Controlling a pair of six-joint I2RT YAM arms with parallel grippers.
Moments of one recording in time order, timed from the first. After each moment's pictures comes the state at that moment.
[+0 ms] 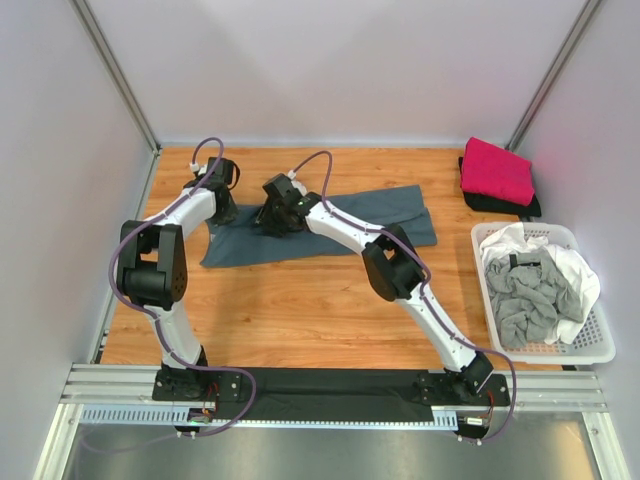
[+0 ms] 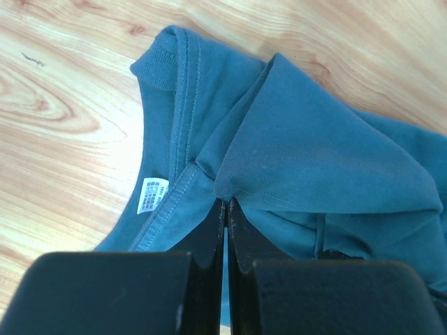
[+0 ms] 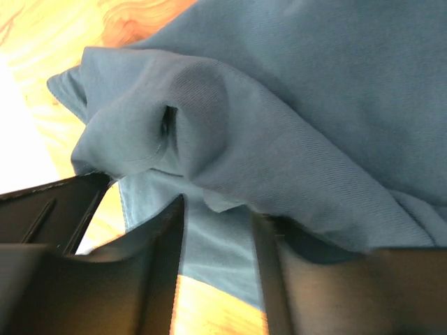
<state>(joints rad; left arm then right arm) -0.12 1.86 1.32 -0.51 -0.29 -0.52 0.80 2.57 2.26 -0.48 -0.03 1.16</state>
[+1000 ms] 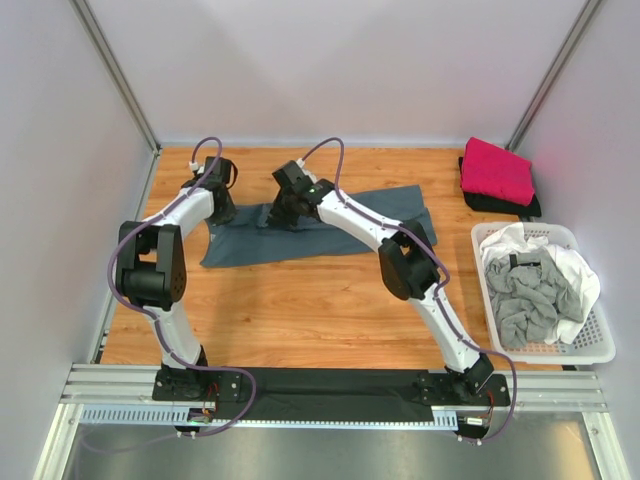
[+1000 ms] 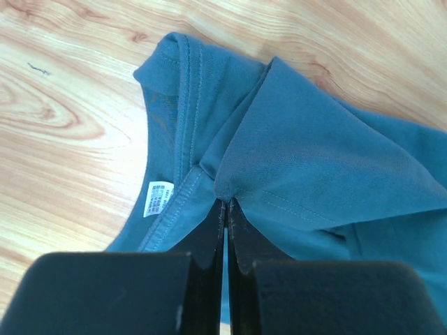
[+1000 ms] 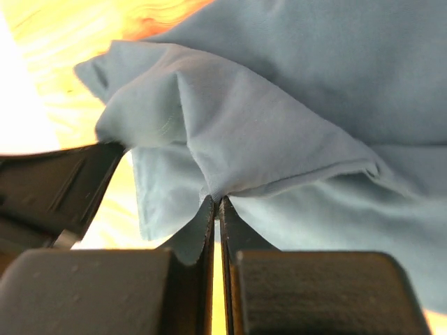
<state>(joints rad) -0.11 1.85 1.32 -0.50 -0.27 -0.49 0.77 2.46 2.20 -0.58 -0.04 1.11</state>
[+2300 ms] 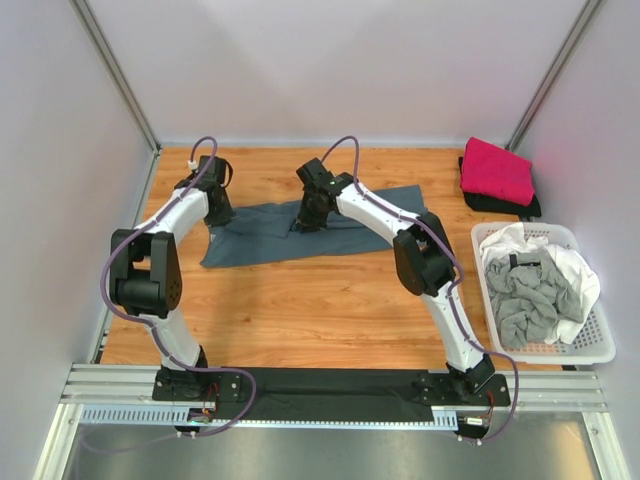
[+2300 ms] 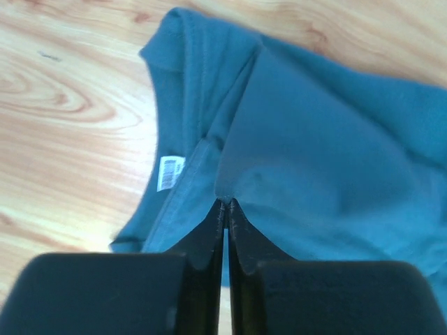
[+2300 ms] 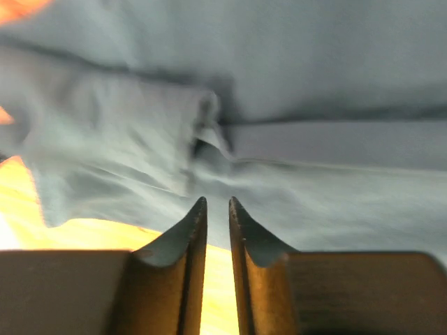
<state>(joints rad) -0.10 1.80 1.31 -0.57 -0.21 -0.42 0.67 2.34 2.04 -0.72 -0.07 0.91</state>
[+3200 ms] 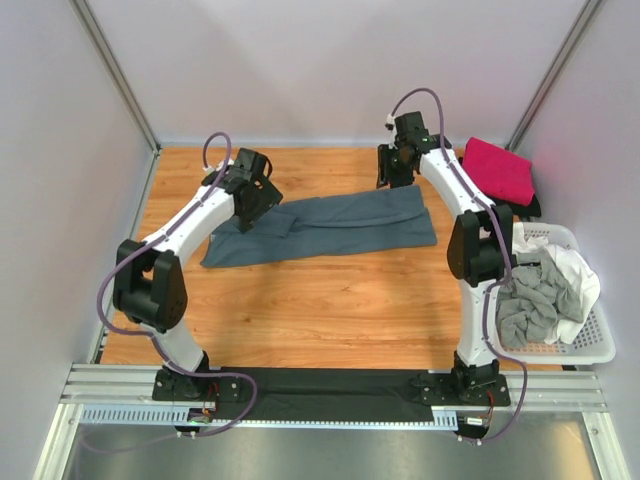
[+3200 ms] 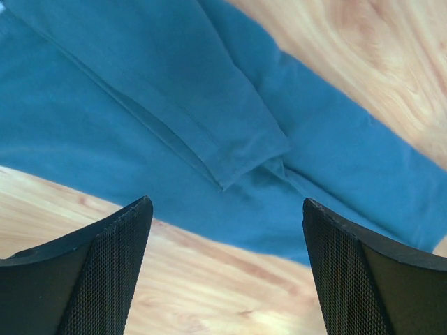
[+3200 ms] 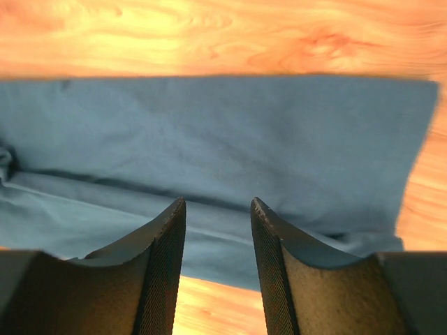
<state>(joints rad) -0.35 1.69 1.42 -0.73 -0.24 -1.04 0.25 2.16 2.03 -0.82 -0.10 0.20</state>
